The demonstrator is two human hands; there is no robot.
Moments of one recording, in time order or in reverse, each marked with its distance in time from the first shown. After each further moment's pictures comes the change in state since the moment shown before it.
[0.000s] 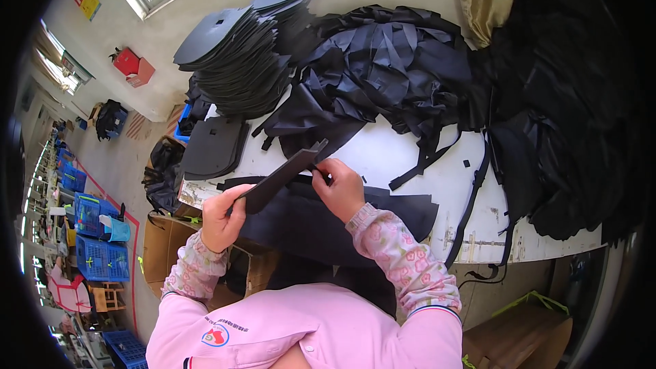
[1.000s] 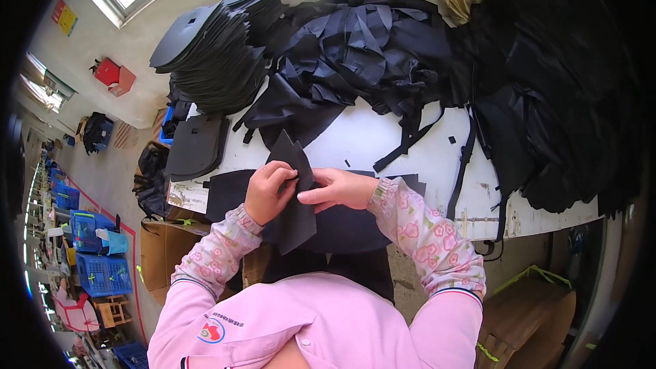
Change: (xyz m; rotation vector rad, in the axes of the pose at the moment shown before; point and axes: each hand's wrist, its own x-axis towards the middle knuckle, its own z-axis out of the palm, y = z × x) left_hand 0.026 -0.047 0.102 0.209 -0.051 0.283; right_hand -0.003 -0.030 -0.070 0.571 -0.906 0.548
